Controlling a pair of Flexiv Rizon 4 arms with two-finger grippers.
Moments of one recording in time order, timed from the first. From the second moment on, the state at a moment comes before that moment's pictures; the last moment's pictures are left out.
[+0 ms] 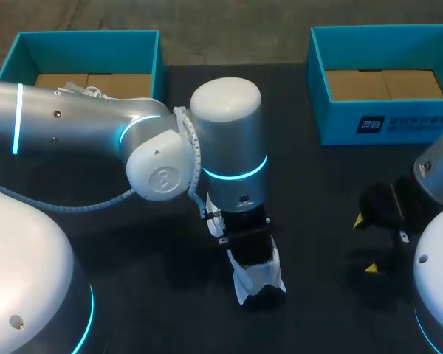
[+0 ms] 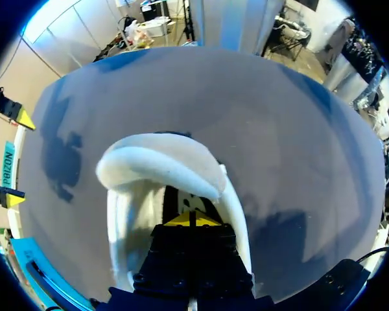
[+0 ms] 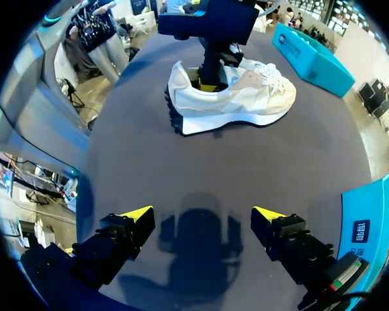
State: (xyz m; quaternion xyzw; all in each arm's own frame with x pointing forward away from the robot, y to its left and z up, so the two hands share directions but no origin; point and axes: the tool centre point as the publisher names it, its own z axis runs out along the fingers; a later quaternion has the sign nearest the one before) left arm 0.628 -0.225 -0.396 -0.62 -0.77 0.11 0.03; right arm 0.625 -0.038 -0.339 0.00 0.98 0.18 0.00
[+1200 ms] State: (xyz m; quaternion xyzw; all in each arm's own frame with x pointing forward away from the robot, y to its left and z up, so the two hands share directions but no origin) left arm 0.608 -0.217 -0.392 -0.63 -0.76 0.09 0.08; right arm 0.625 -0.038 -0.338 0.00 0.98 0.18 0.00
